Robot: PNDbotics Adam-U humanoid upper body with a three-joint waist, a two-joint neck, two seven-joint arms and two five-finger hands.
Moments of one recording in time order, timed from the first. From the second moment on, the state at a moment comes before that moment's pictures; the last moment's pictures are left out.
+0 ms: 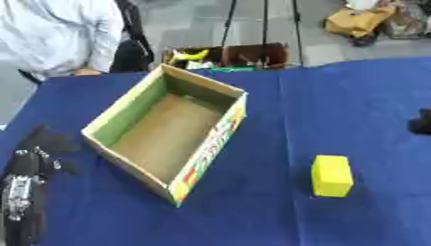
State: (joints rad) left arm -0.13 0.12 0.24 -1.98 -0.14 -0.32 0.03; right arm -0.36 -0.28 0.06 -1.97 0.24 0.04 -0.03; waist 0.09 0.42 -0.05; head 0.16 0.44
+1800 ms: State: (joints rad) left arm -0.13 0.12 0.24 -1.98 -0.14 -0.32 0.02; right arm -0.74 -0.67 0.17 -1.98 0.51 0.12 0.22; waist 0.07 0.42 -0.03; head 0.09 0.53
